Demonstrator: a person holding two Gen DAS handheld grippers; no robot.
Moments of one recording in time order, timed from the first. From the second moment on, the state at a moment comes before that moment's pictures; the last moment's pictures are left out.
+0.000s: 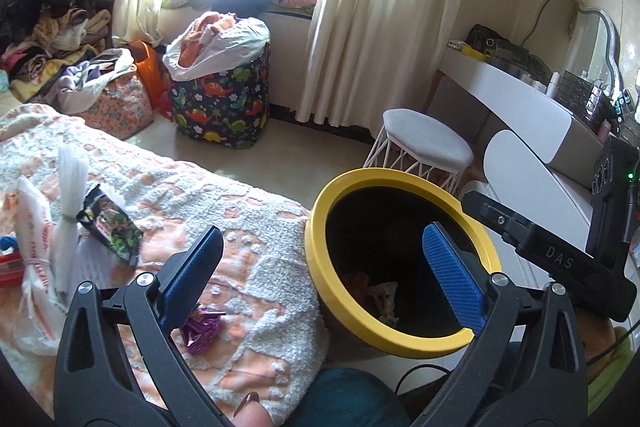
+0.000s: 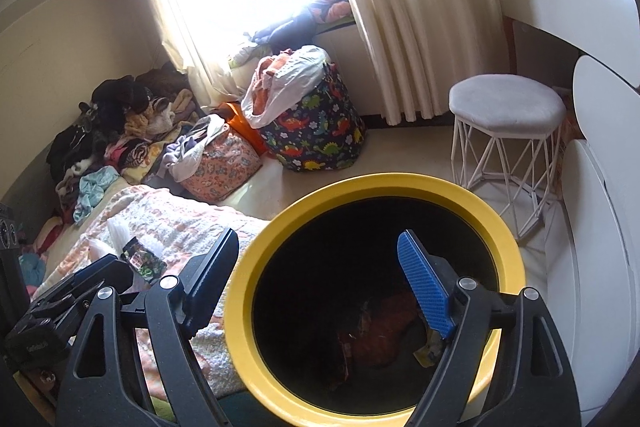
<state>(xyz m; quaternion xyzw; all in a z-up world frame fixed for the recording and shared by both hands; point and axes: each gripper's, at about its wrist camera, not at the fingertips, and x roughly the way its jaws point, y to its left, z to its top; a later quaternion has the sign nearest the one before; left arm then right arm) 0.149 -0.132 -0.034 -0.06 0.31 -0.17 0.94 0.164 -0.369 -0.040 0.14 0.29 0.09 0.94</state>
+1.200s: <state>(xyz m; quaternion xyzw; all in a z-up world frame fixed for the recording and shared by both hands) 0.114 -0.034 -0.030 -0.09 0.28 -0.08 0.95 0.141 -0.273 -0.020 0.07 0.26 0.19 0.94</state>
